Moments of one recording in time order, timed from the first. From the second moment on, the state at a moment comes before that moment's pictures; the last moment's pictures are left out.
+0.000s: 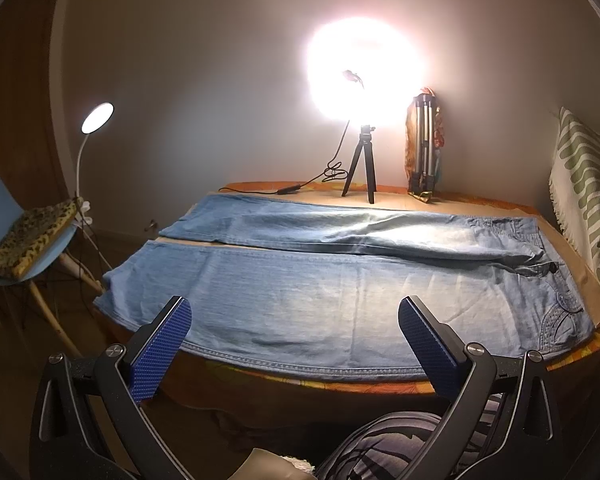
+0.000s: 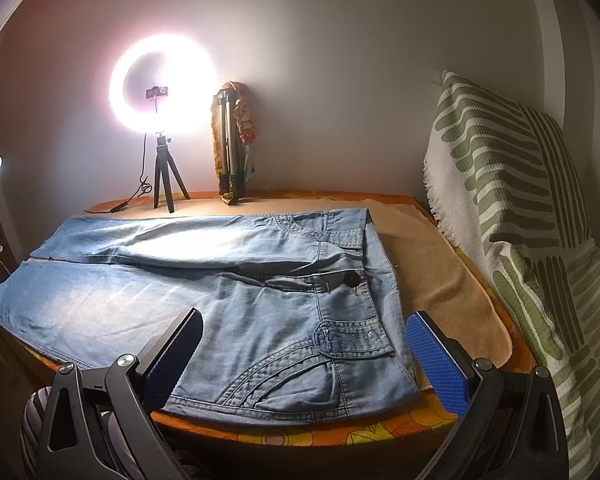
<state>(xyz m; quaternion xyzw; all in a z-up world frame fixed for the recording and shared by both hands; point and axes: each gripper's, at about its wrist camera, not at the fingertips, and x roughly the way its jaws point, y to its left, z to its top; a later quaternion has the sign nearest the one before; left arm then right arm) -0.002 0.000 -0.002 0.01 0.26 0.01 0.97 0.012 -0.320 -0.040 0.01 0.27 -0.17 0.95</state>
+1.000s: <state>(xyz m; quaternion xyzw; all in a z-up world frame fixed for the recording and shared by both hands) 0.000 0.002 -0.002 0.02 0.26 0.01 0.97 0.017 -0.321 -0.041 0.01 0.27 -0.17 0.95</state>
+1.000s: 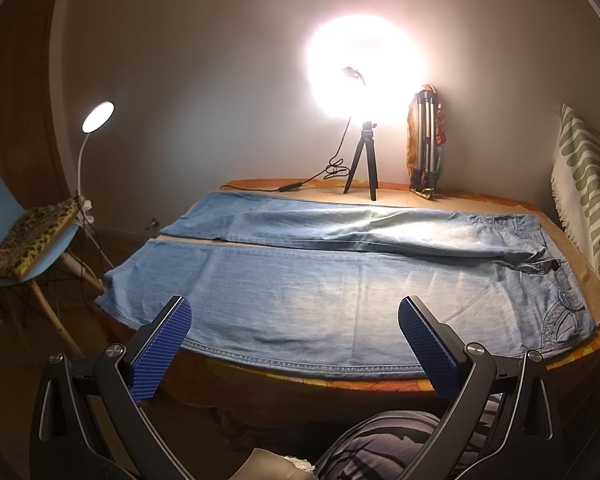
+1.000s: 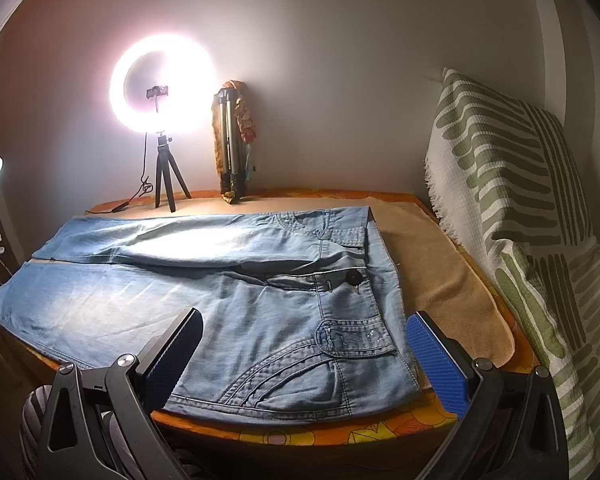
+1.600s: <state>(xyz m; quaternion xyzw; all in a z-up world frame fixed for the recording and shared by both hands) 0.031 0.009 0.006 0.03 0.27 0.02 0.96 0.056 -0.321 -0.018 0.00 0.28 -0.17 0.95</state>
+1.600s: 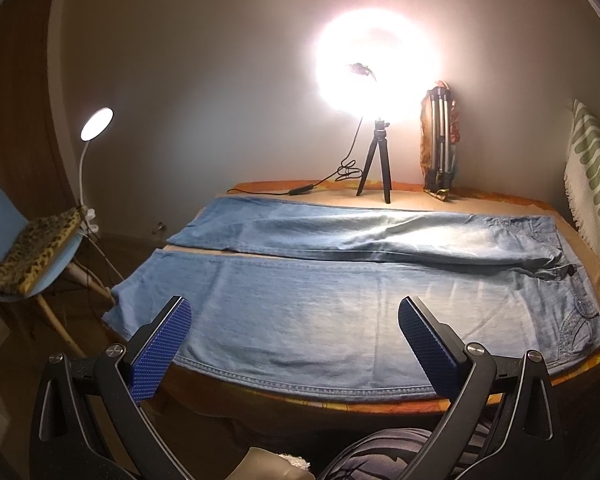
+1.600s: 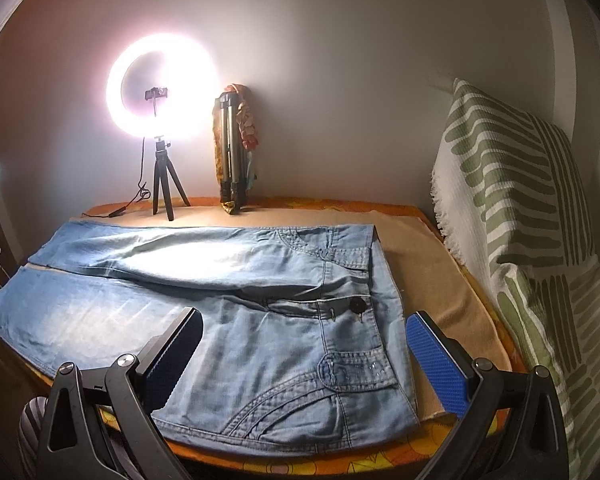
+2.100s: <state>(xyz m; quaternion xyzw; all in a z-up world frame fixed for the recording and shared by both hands) 0.043 0.005 0.002 0.04 0.28 0.02 0.96 0.066 -0.316 -0.019 -0.01 0.28 -0.14 0.95</state>
